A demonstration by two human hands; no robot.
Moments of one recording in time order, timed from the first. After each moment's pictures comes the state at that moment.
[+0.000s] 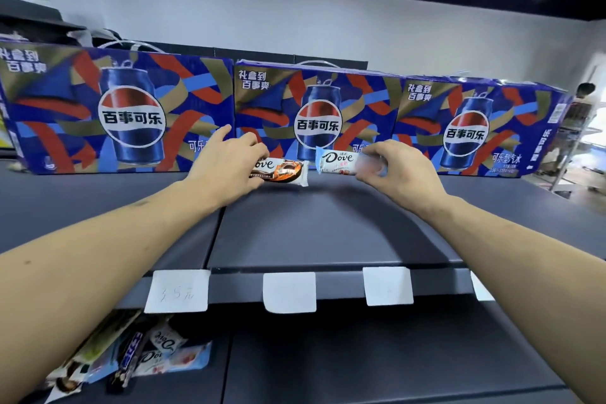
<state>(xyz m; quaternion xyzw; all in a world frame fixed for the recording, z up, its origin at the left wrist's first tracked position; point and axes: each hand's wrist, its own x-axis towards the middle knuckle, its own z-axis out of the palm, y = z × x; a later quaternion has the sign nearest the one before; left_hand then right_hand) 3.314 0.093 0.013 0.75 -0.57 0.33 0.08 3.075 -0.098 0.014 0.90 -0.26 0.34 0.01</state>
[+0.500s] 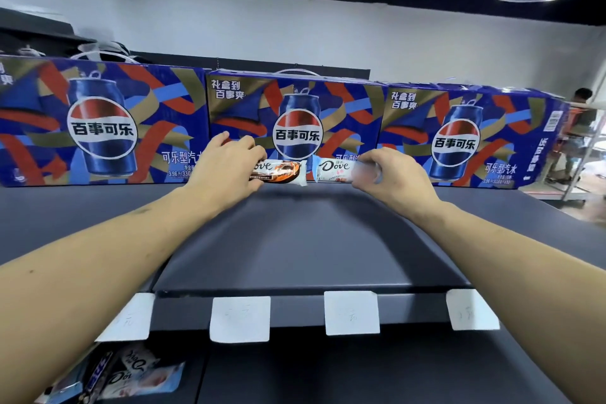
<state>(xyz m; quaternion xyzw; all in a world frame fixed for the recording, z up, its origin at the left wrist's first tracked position) 3.294 0.044 0.018 0.77 -0.54 0.35 0.07 3.064 -0.151 0.015 0.91 -0.25 0.34 -0.01</state>
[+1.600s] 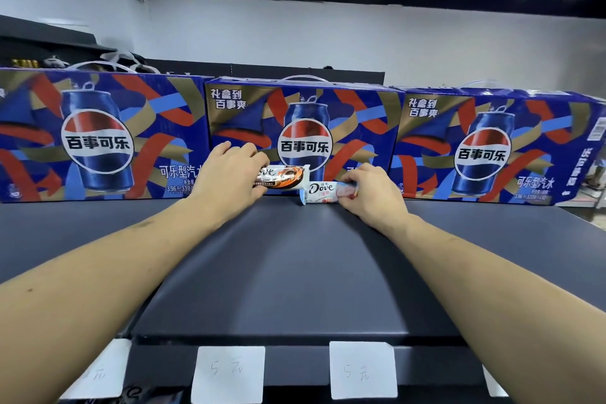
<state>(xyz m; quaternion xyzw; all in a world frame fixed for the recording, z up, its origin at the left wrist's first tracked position) 3.315 0.020 0.017 0.78 -0.52 0.36 0.08 3.145 -0.184 -0.017 0.91 -0.27 0.32 -0.04</state>
